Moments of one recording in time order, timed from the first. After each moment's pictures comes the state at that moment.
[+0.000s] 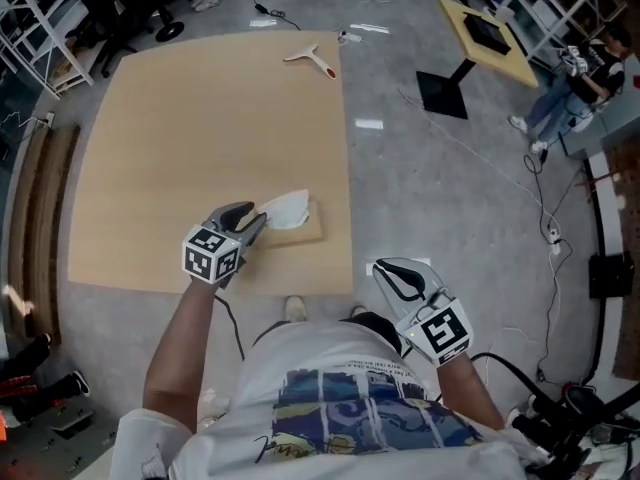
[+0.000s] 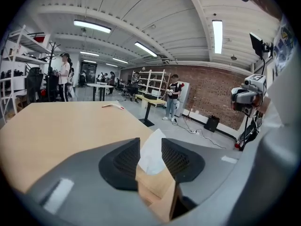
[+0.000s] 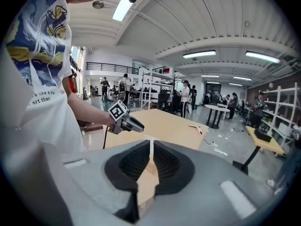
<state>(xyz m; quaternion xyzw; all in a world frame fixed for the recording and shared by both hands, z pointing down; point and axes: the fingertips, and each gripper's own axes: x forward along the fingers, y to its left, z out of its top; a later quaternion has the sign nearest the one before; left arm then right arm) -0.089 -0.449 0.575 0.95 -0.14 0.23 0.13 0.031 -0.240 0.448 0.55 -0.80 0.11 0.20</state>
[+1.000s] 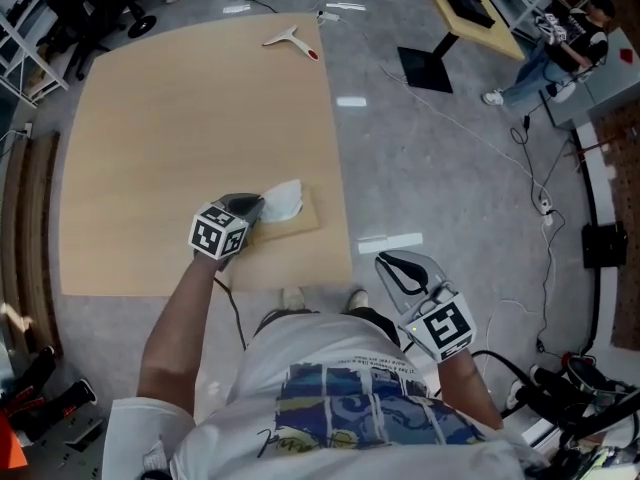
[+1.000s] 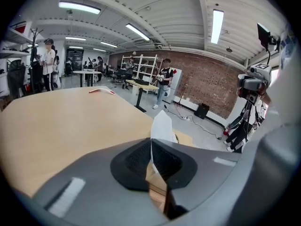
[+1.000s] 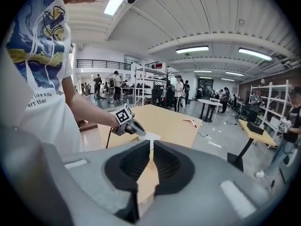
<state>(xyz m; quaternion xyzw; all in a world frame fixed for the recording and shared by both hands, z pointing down) -0.051 -0.452 0.634 0.94 -0.06 0.31 0.13 0.040 -0.230 0.456 0.59 -0.77 0.13 0.22</state>
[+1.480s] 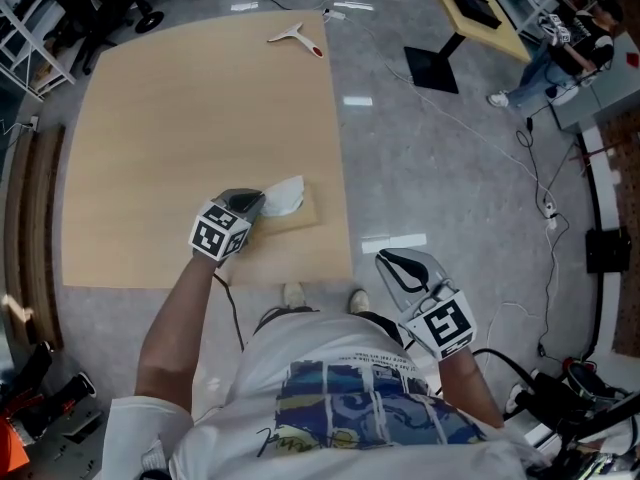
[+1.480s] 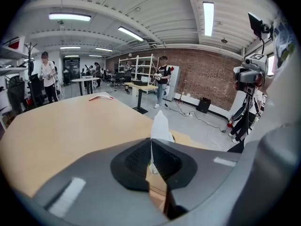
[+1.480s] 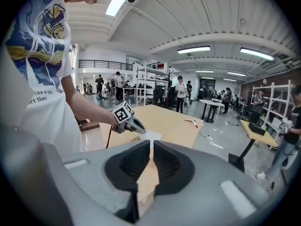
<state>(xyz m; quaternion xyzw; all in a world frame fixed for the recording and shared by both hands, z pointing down) -0.055 -0.446 0.621 0.94 -0.06 0.32 0.08 0.039 -0.227 0.457 0.58 -0.77 0.14 0.22</state>
